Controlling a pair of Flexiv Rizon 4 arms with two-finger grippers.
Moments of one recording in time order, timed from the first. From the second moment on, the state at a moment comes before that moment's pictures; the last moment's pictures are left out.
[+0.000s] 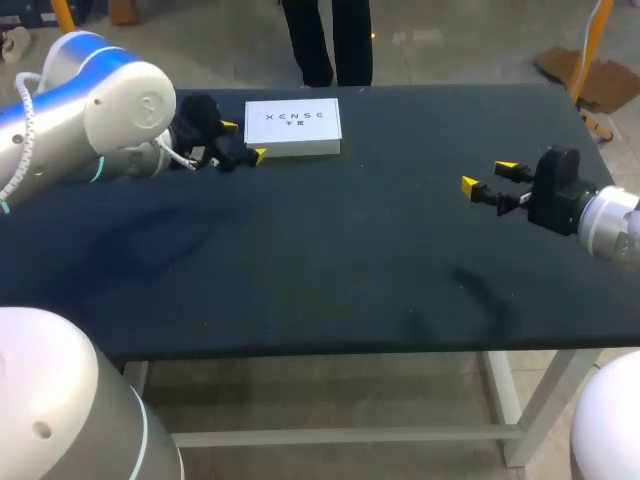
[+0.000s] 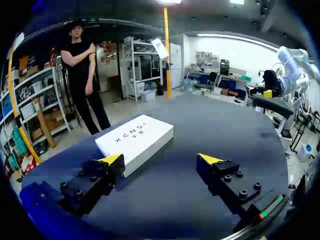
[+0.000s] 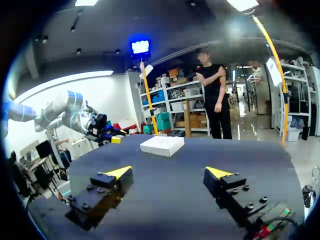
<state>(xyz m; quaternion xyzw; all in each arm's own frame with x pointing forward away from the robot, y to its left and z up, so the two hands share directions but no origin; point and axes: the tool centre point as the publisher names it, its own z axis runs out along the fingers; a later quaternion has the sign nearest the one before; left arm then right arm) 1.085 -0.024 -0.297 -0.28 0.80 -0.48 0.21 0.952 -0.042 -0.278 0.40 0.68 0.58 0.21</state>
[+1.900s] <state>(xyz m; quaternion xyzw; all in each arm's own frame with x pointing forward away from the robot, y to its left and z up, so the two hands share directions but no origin) 1.080 -0.011 -0.257 -0.22 0.78 -0.55 0.20 0.952 -0.042 -0.278 0.39 0.68 0.58 0.21</state>
